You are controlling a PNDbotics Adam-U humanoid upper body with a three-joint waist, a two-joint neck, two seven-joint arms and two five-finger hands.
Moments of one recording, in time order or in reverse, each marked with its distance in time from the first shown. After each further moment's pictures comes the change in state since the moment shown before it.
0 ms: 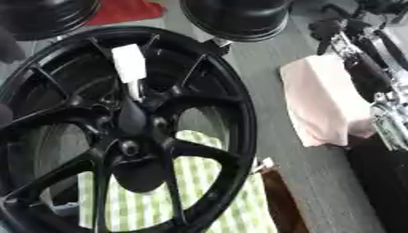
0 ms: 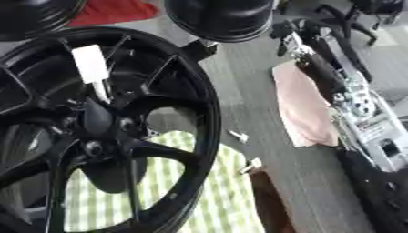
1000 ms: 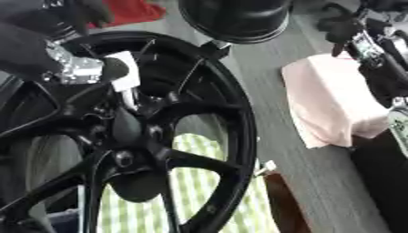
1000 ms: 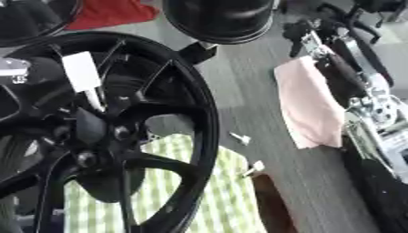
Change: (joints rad) left arm -0.089 -0.194 -0.086 0.194 -0.172 0.160 0.067; right arm -0.082 0.000 0.018 0.000 -0.043 0.023 0.030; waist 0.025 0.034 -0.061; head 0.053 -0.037
